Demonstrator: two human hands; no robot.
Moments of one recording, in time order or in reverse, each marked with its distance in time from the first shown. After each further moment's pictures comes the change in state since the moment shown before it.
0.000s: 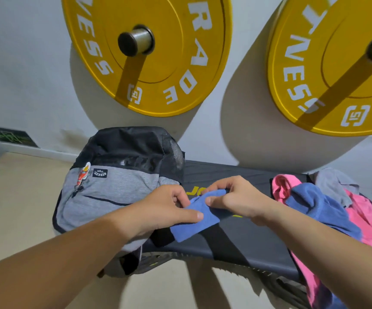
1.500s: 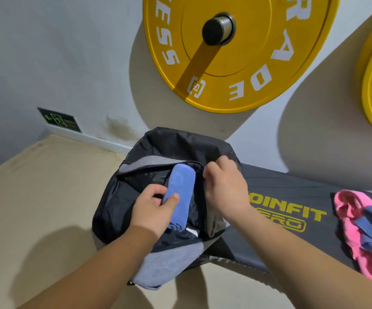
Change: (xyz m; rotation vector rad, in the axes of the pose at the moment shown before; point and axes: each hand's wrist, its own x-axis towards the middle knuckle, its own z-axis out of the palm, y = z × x) left_hand -0.044 -0.113 -0.081 -0.343 0.664 -0.130; right_hand 0.106 -0.052 0.161 -0.689 0.585 -0.545
